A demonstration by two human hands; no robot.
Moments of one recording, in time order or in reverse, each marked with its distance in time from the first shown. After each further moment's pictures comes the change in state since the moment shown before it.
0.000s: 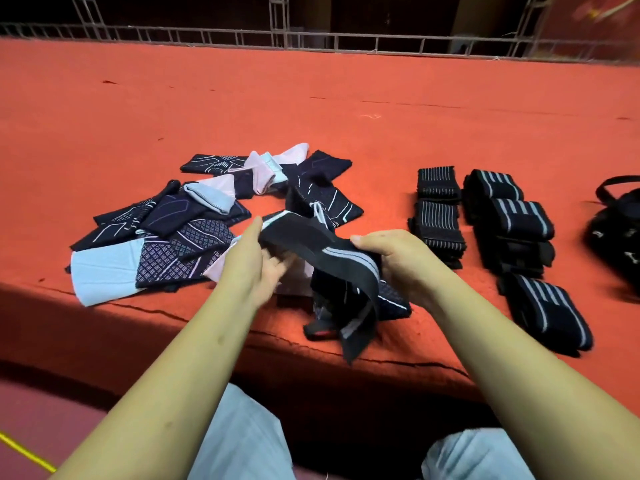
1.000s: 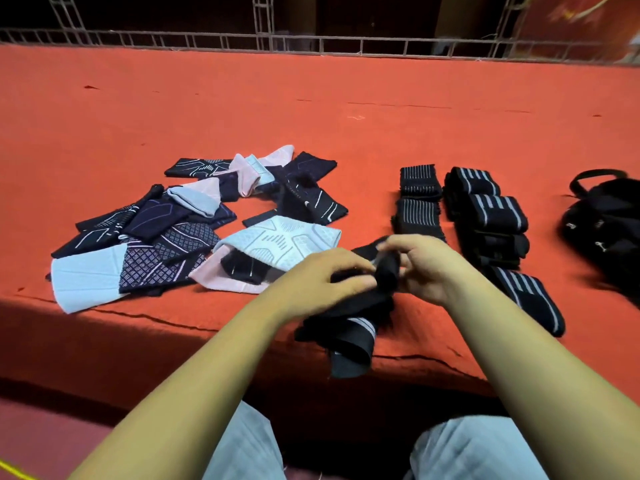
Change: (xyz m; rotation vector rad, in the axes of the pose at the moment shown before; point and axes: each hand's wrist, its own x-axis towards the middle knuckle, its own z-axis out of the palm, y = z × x) left_hand -0.042 -0.047 0.037 1.386 -0.797 0.606; right_hand -0.028 0.000 -0.045 0.108 0.183 0.287
